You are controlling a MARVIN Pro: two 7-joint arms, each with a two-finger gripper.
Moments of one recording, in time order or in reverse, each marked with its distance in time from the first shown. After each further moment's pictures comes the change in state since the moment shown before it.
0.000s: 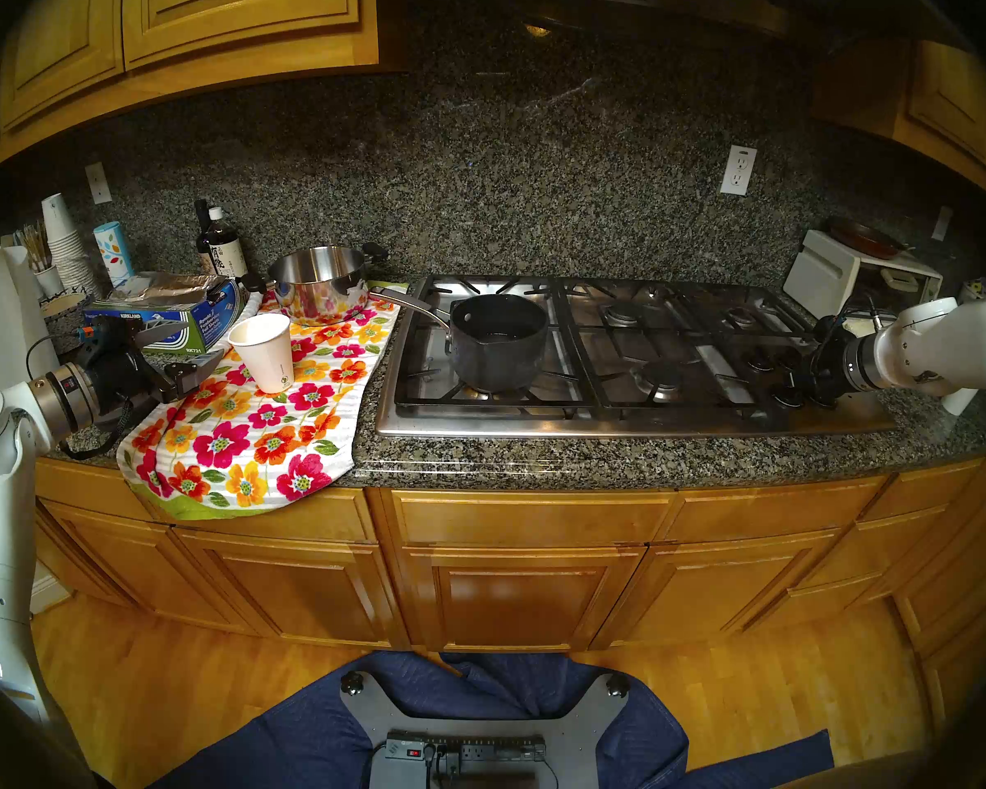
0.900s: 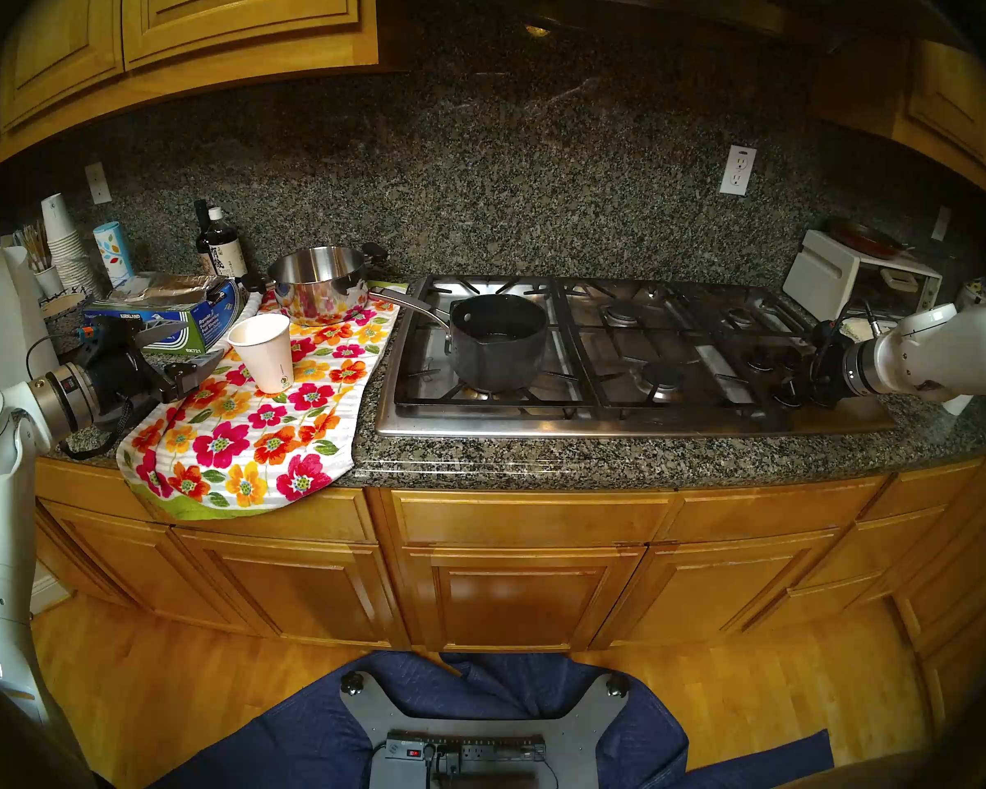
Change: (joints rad) left arm 0.000 0.000 0.000 0.000 0.000 0.000 0.000; right arm -0.038 -0.016 -0.005 0.022 -0.066 -0.047 0.042
